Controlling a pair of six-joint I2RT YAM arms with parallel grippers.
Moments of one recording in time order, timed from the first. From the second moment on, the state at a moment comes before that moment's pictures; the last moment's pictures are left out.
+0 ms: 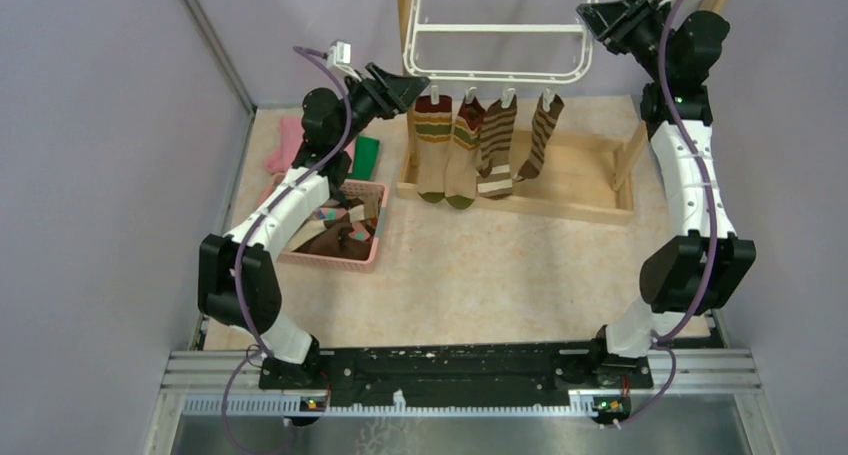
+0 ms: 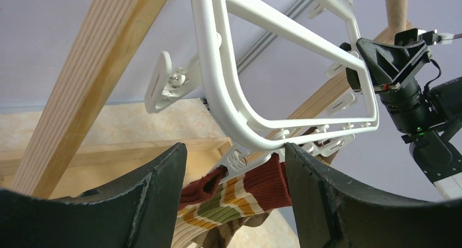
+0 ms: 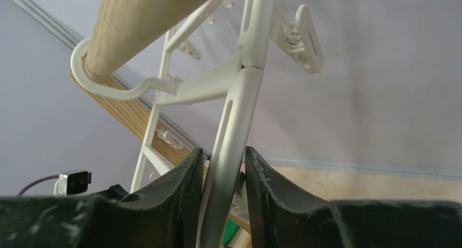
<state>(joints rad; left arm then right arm) -0.31 1.57 1.28 0.54 0.39 -0.84 -0.08 1.65 1.77 0.13 -0.56 0.79</state>
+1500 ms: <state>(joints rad) -0.33 1.40 1.23 0.53 0.38 -0.75 -0.15 1.23 1.22 0.40 -0.34 1.05</state>
